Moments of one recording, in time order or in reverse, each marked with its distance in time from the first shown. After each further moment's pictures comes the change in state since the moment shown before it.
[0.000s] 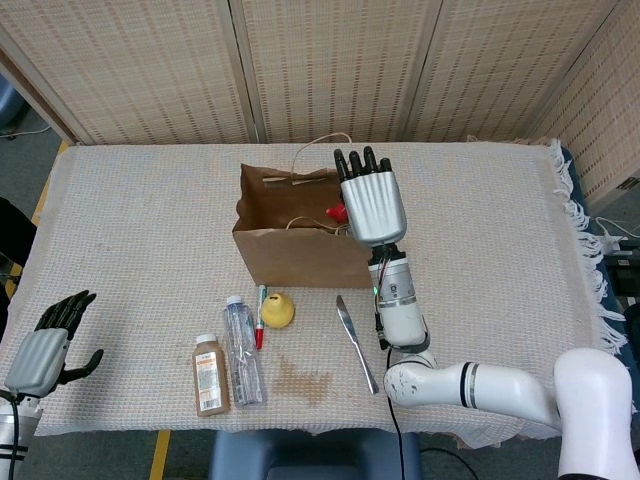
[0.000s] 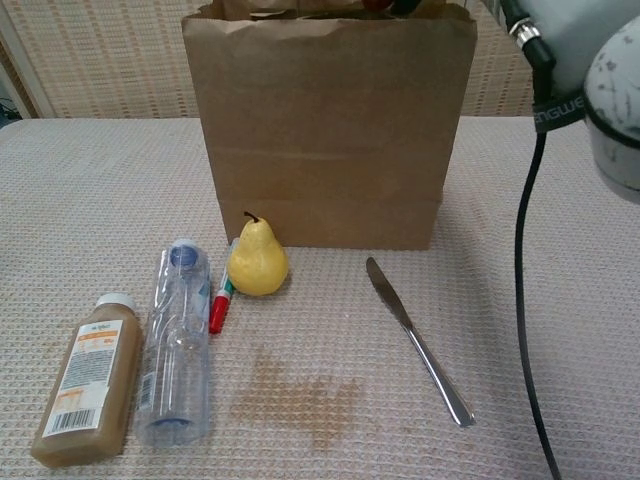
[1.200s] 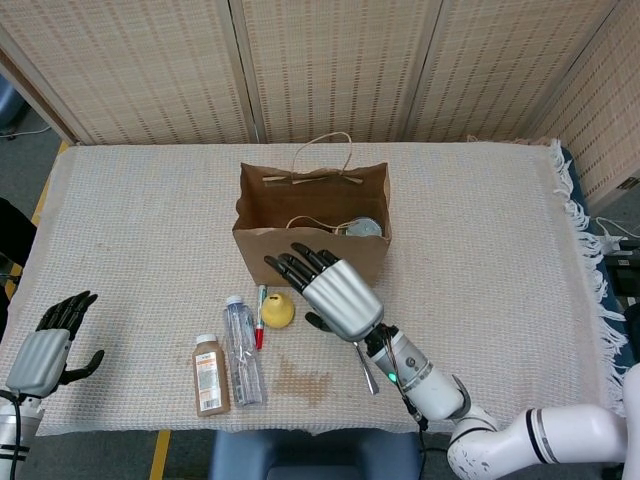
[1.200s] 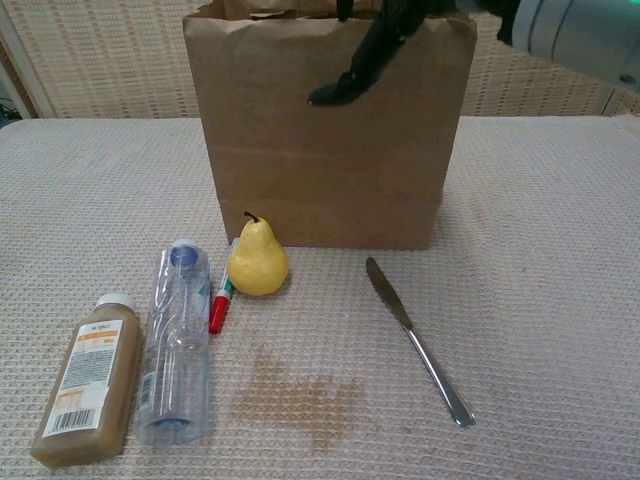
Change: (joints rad) left arm 0.001 -0.005 0.001 -0.002 -0.001 0.003 0.023; right arm -0.140 0.268 -0.291 -0.497 -0.294 -0.220 0.443
